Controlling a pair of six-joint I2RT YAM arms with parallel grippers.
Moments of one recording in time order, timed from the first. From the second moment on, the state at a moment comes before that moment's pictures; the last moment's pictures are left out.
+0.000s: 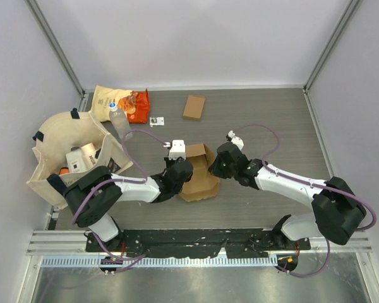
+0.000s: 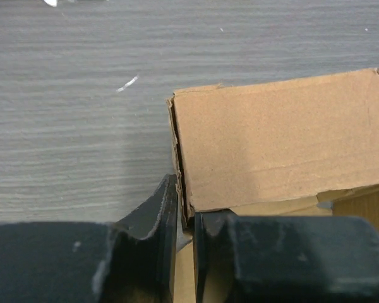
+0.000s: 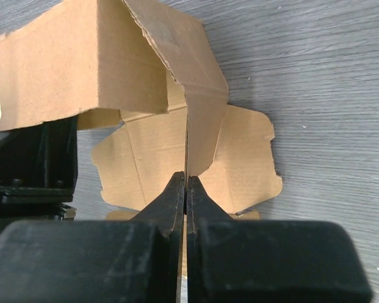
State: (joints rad) left arm -0.96 1.62 0.67 0.42 -0.85 -0.46; right arm 0.73 1.35 0.76 -0.19 0.13 0.91
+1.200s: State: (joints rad) left arm -1.00 1.75 0.55 0.91 -0.31 -0.17; right arm 0.77 1.44 0.86 -0.32 0.24 1.10
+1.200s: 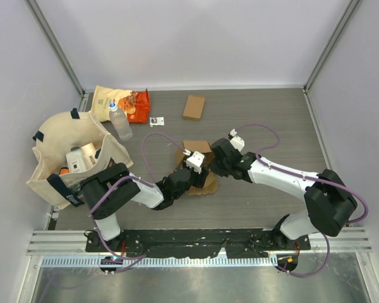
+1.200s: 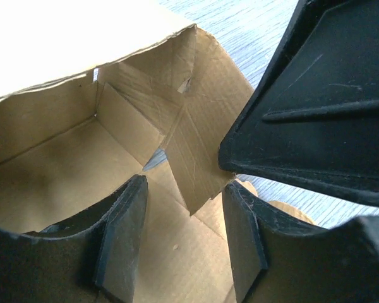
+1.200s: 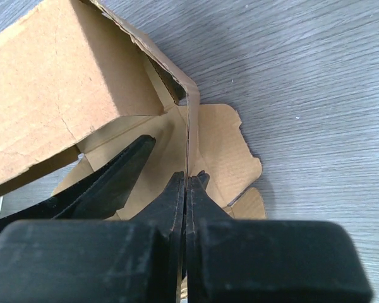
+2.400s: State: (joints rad) left arm -0.89 1.72 0.42 1.07 -0.17 -0.13; right arm 0.53 1.33 0.56 0.30 -0.33 0.25
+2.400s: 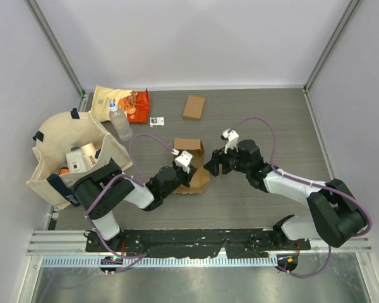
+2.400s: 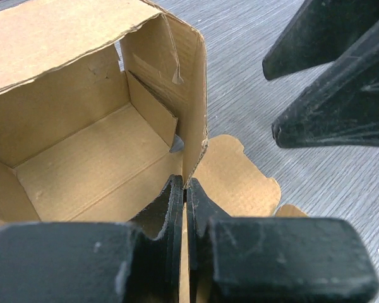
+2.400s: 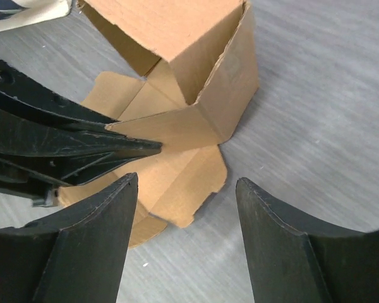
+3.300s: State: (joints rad) left arm -0.81 1.65 0.38 1.04 -0.14 -0.16; right arm 0.54 1.73 0.81 0.46 -0.48 -0.21
